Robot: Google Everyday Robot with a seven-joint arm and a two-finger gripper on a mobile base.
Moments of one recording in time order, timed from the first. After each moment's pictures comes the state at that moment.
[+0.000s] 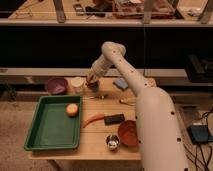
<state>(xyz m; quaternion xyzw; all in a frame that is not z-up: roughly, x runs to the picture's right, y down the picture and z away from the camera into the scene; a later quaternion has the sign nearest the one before) -0.080 -0.073 0.899 -0.17 -0.35 -0.26 0.88</state>
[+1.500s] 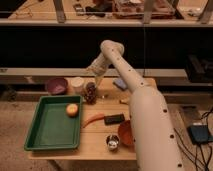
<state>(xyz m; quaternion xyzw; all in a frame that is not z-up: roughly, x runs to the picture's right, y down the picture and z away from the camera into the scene) -0.084 -0.076 0.902 -0.18 -0.35 -0.26 0.88</state>
